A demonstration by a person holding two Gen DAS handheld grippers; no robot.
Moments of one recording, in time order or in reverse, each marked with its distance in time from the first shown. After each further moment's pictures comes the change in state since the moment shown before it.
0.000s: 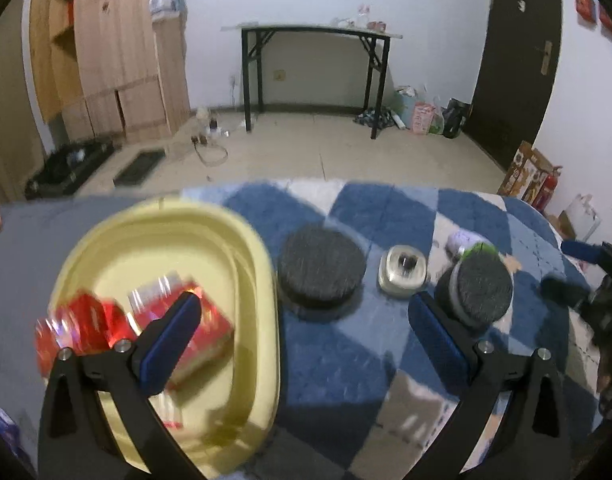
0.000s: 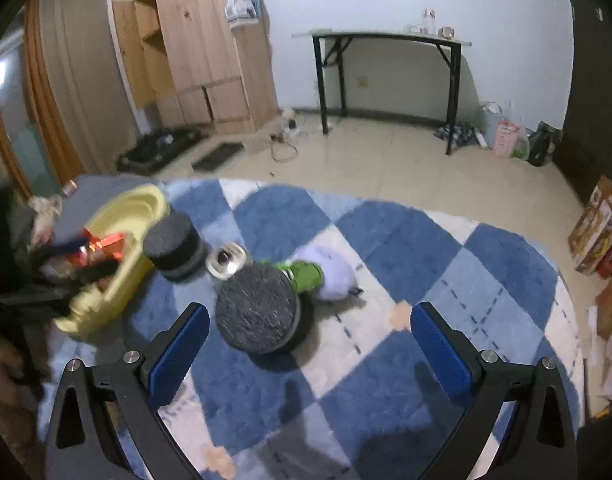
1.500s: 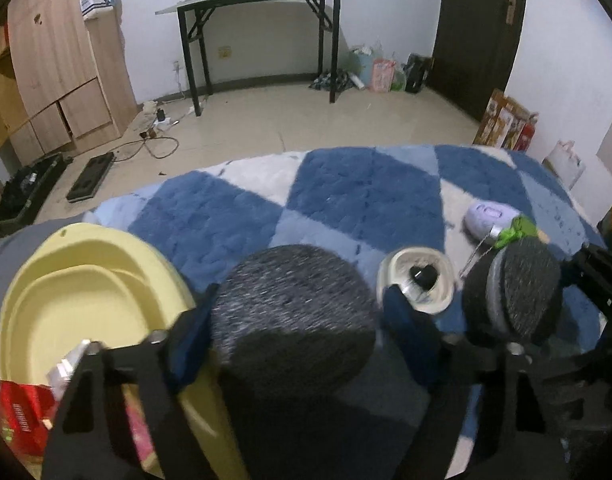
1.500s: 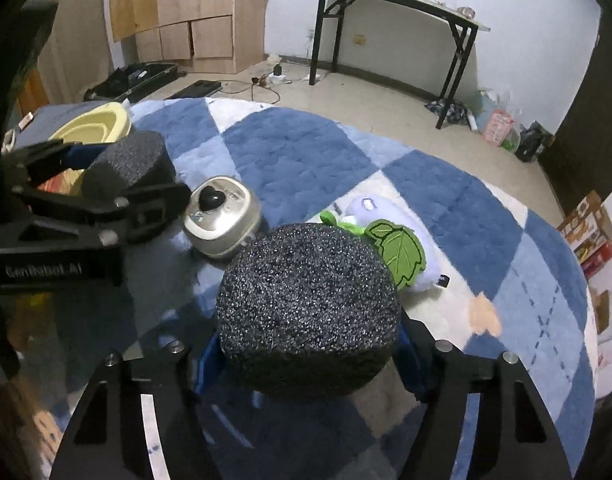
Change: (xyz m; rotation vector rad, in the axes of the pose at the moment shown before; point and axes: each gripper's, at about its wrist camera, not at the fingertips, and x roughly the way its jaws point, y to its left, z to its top) left arm 0.097 -0.008 0.009 0.150 0.131 -0.121; right arm 0.118 0.058 -0.005 -0.118 0.163 -0.136
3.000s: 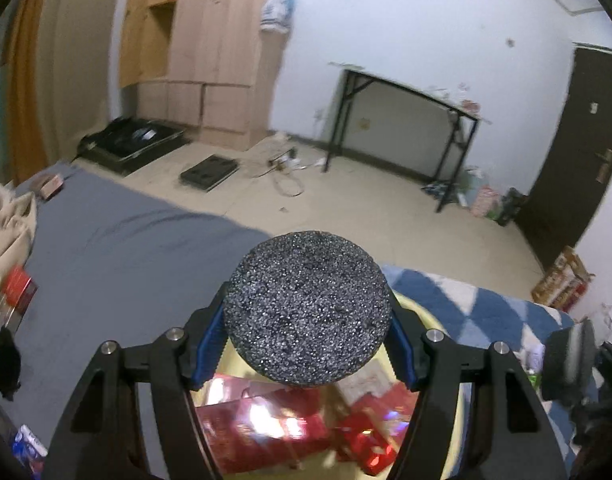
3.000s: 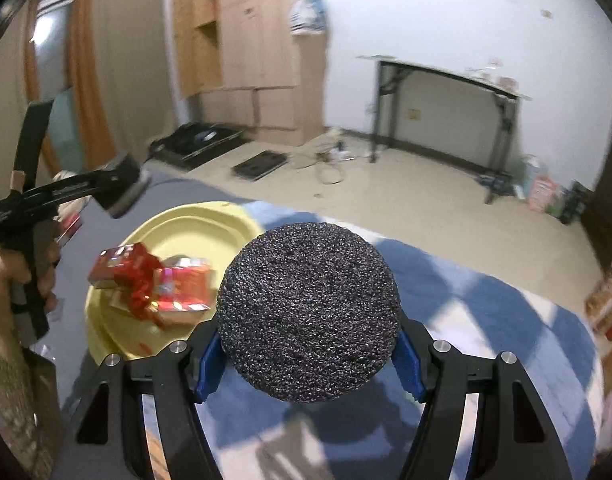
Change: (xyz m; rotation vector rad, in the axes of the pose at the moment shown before) left arm -0.131 0.194 -0.040 -0.458 -0.265 0.218; right arm -0.092 0.075 0.033 -0.076 -0.238 0.211
